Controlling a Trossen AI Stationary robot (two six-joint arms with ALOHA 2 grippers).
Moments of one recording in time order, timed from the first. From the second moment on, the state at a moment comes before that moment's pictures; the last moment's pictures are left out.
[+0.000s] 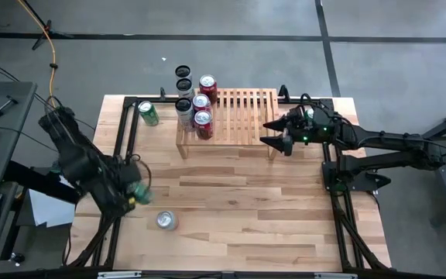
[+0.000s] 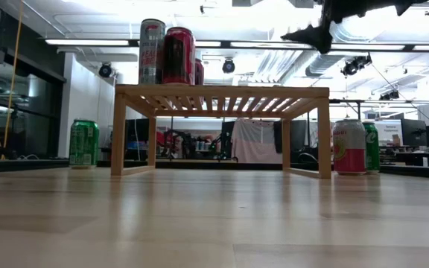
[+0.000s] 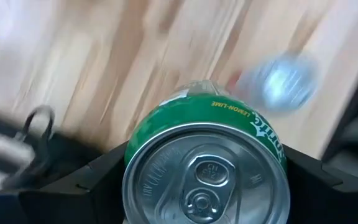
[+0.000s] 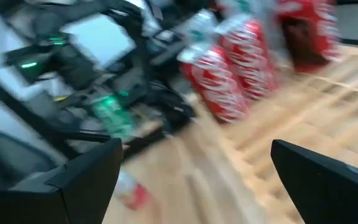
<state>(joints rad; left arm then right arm) -0.84 1.15 1.30 -1.55 -0.28 -1.25 -0.21 0.89 0.72 0.03 -0.10 0.52</state>
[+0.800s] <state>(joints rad) -0.23 1.52 1.93 -1.31 -0.07 -0.62 0.15 1.30 0.79 1.16 0.08 0.49</state>
